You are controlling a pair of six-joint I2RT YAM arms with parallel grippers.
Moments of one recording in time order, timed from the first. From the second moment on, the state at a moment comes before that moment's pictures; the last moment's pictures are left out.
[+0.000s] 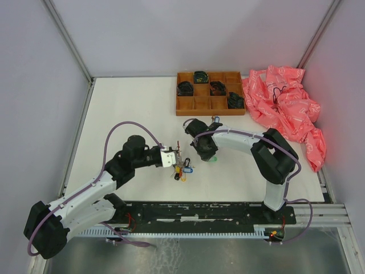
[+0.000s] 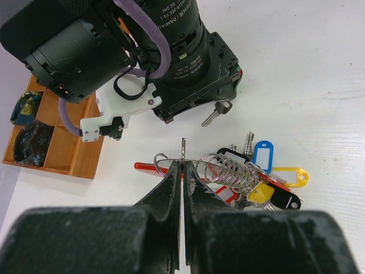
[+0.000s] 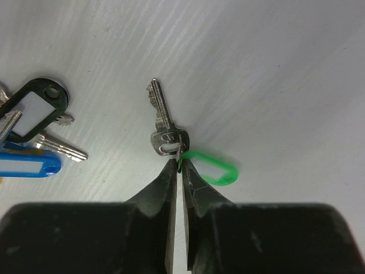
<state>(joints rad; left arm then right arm) -0.66 0.89 0.50 0.03 0.51 0.74 0.80 1.86 1.23 -0.69 0.11 0.16</state>
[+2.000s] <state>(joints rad) -0.66 0.91 0.50 0.00 0.66 0.78 1.04 1.22 0.87 -0.24 -0.14 -0.63</state>
